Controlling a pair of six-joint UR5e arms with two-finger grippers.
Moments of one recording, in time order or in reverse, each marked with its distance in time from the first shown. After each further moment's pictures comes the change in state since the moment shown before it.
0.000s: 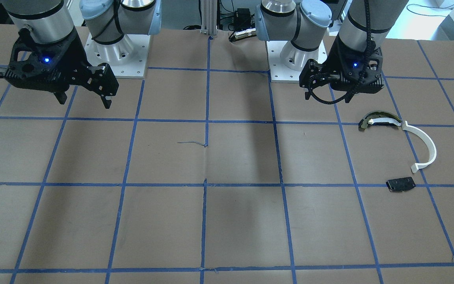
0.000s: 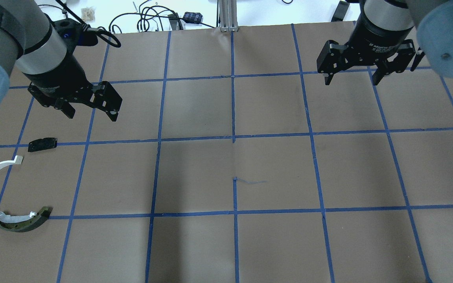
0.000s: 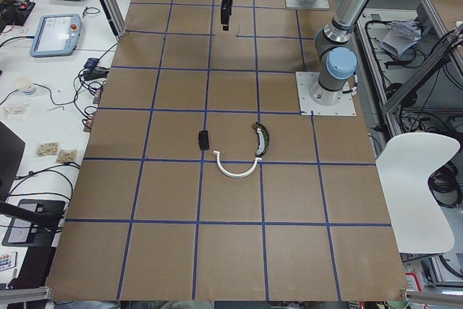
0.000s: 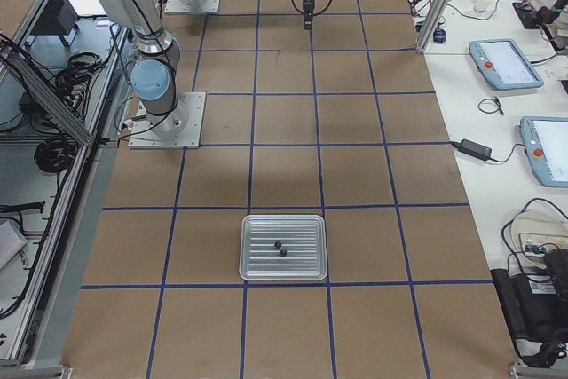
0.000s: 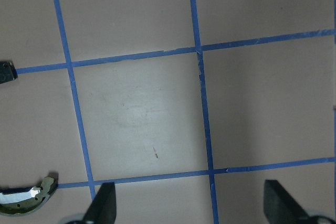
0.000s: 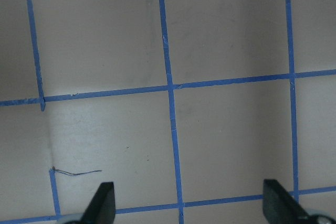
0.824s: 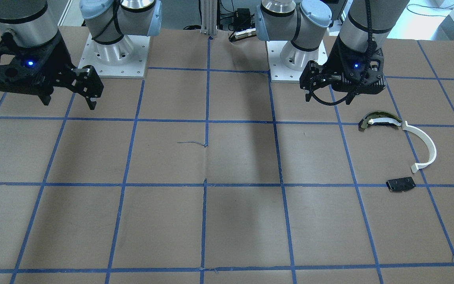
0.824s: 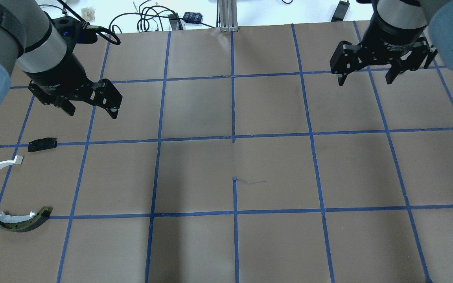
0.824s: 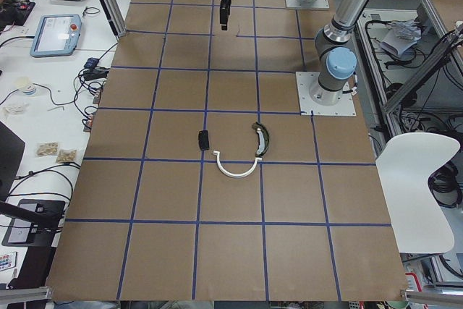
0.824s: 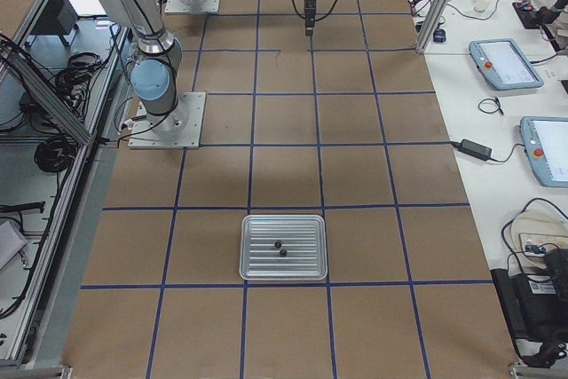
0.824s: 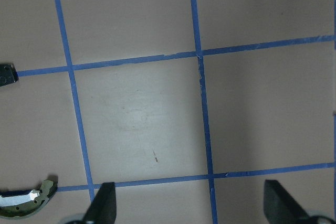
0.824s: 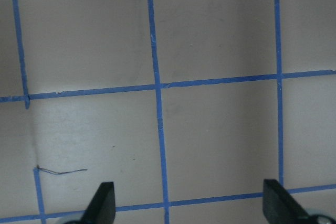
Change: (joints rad) left arm 0.000 -0.003 0.000 0.019 -0.001 -0.007; right arm -0.090 0.000 0.001 0.021 -0.052 -0.127
